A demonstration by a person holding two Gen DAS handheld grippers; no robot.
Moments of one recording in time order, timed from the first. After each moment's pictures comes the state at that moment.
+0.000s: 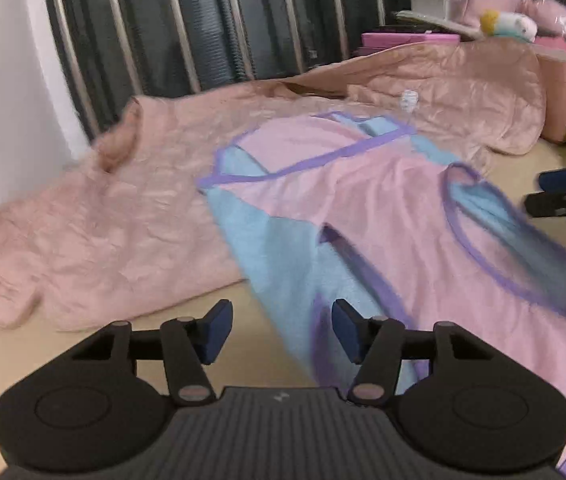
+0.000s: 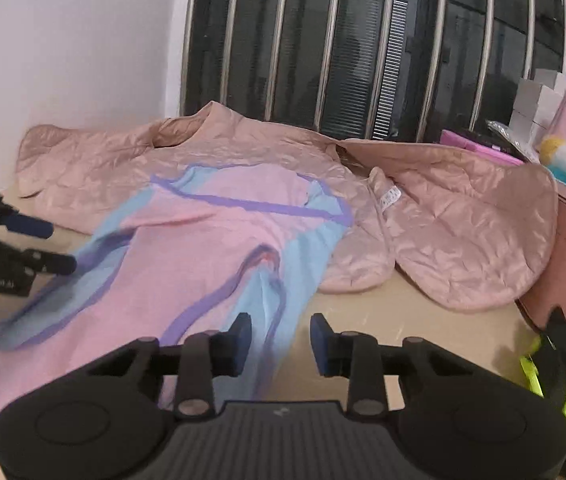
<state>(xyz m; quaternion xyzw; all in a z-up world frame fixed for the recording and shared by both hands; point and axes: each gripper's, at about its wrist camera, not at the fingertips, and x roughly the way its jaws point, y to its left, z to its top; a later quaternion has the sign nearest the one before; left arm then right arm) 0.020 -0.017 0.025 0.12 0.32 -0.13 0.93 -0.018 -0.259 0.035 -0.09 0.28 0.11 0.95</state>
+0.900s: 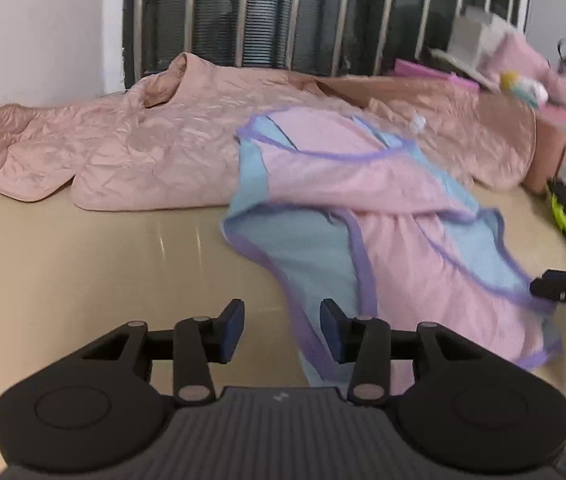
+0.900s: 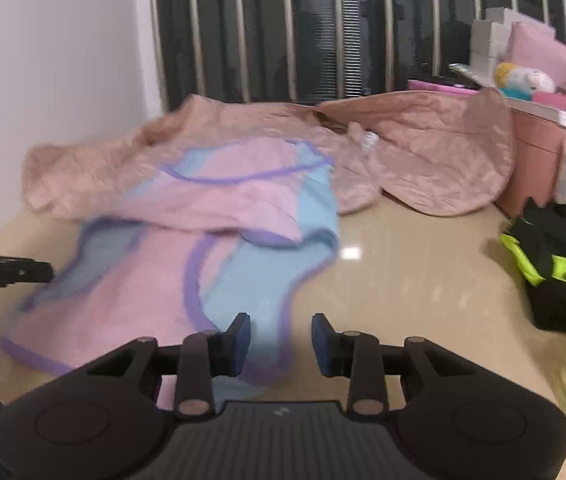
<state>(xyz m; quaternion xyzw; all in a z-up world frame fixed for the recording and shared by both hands) -0.060 0.029 0.021 0.01 0.34 -0.11 0.93 -0.093 -0.270 0.017 0.00 0.32 0.09 0.94</state>
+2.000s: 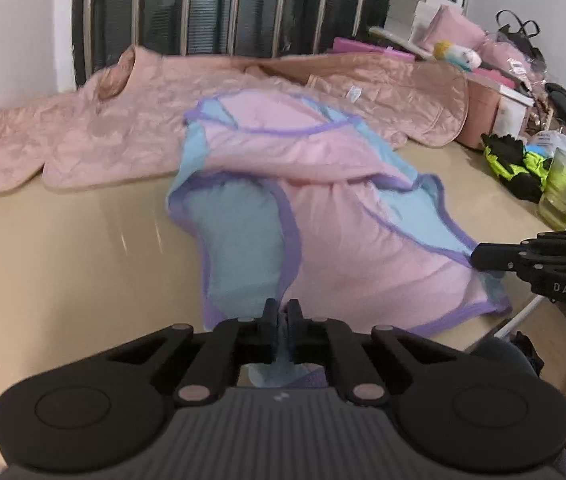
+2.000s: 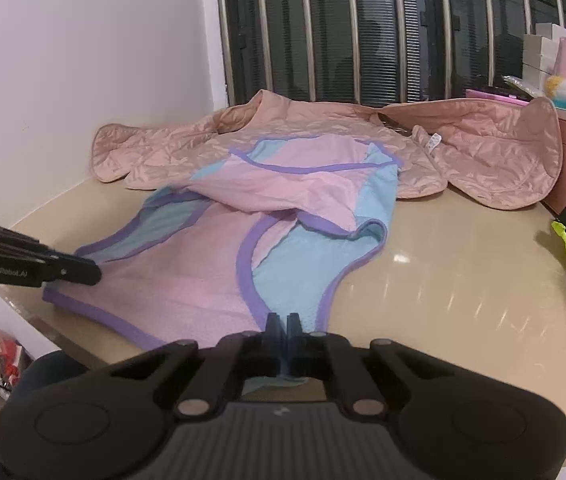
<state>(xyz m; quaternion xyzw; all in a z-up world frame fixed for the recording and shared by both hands) -0.105 0.040 0.027 0.03 0.34 -0.19 0.92 -0.141 -0.244 0.014 -0.01 0.30 0.17 0.94</state>
